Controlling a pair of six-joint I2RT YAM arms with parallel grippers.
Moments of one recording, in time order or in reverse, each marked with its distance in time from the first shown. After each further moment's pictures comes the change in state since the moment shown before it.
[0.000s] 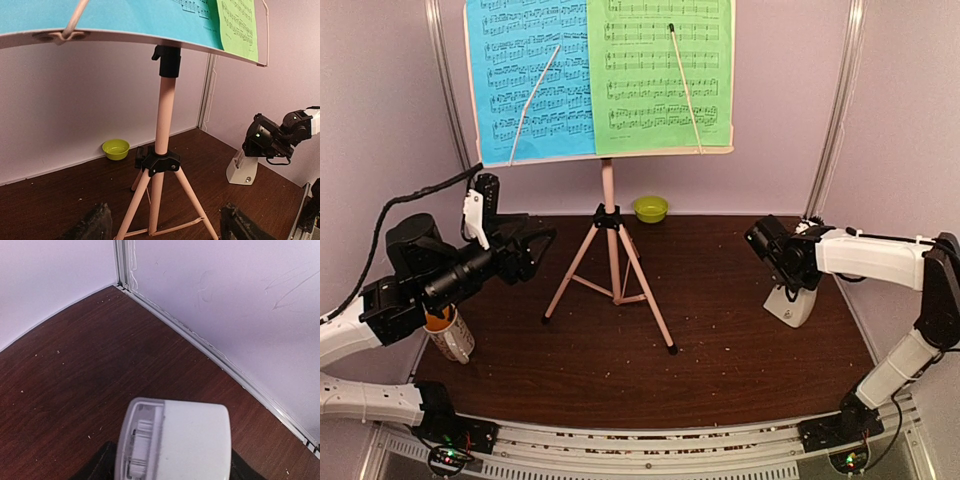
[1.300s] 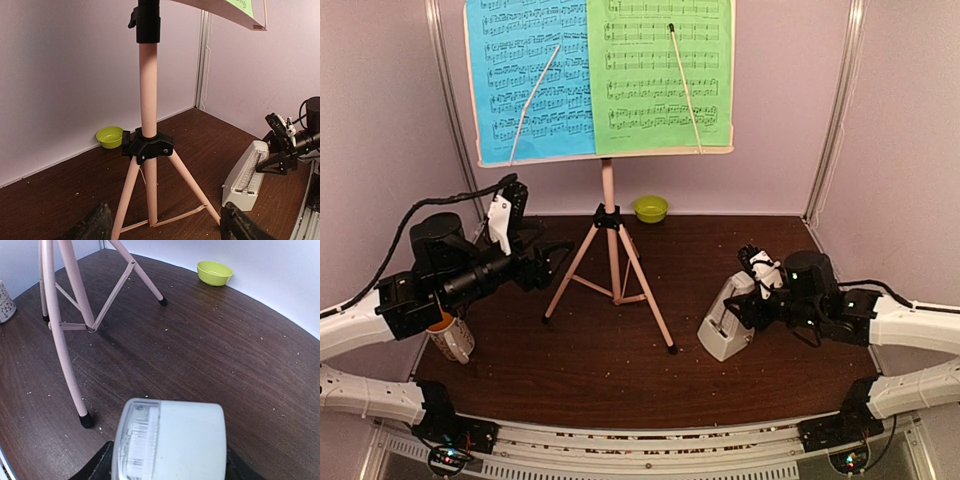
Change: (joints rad) left arm 0.000 0.099 0.011 -0.005 0.055 0.067; right arm 0.231 -0.505 -0.481 0.650 -0.866 -1.024
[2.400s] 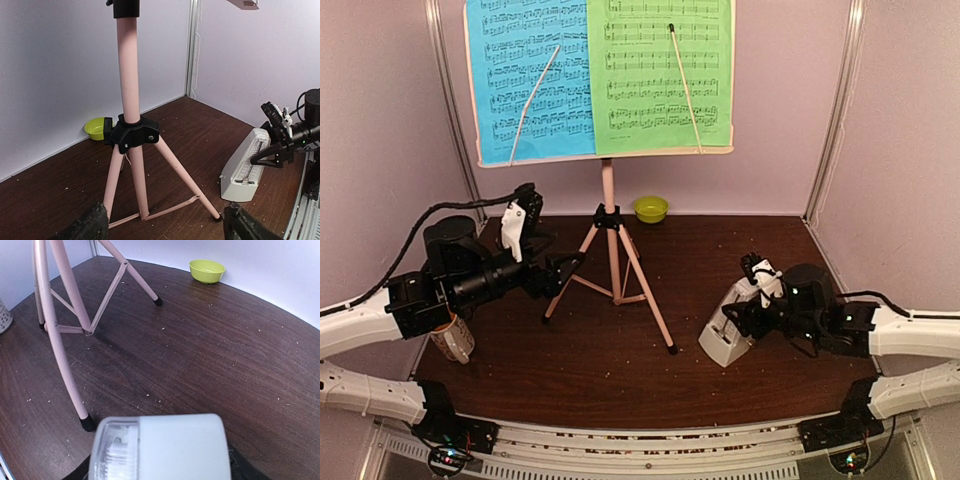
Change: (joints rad) left arm 0.000 0.047 -0.008 0.000 0.057 0.000; right arm 0.053 -0.014 -0.077 0.092 0.073 0.076
